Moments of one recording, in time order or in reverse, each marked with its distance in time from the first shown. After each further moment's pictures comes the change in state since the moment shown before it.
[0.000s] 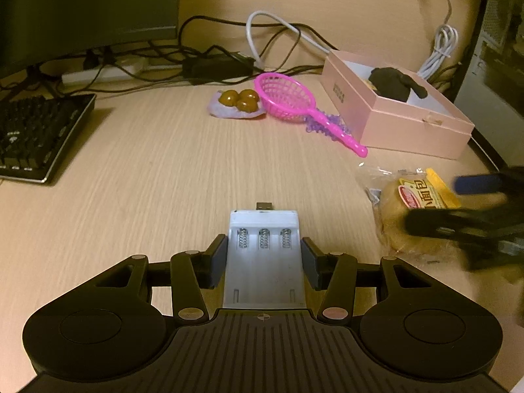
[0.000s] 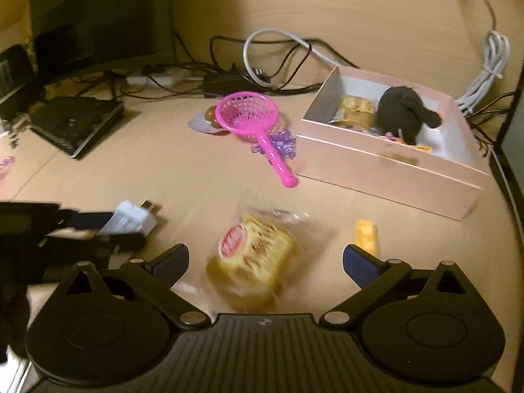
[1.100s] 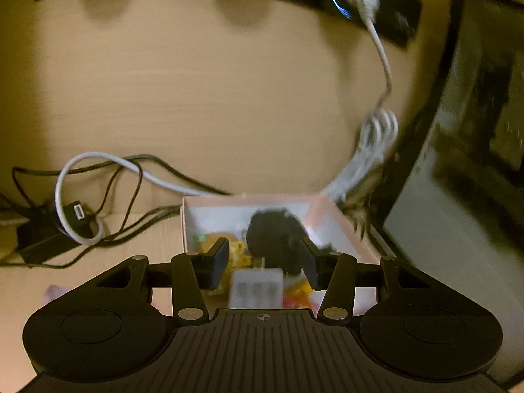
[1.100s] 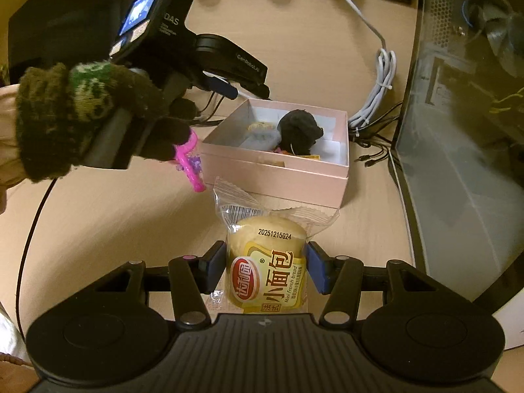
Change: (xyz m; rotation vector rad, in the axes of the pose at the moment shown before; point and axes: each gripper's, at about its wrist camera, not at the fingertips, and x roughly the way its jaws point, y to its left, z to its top) left arm 0.074 -0.133 0.185 0.054 -0.211 -0.260; right arm -0.114 -0.075 -0.052 0.046 -0.163 -0.153
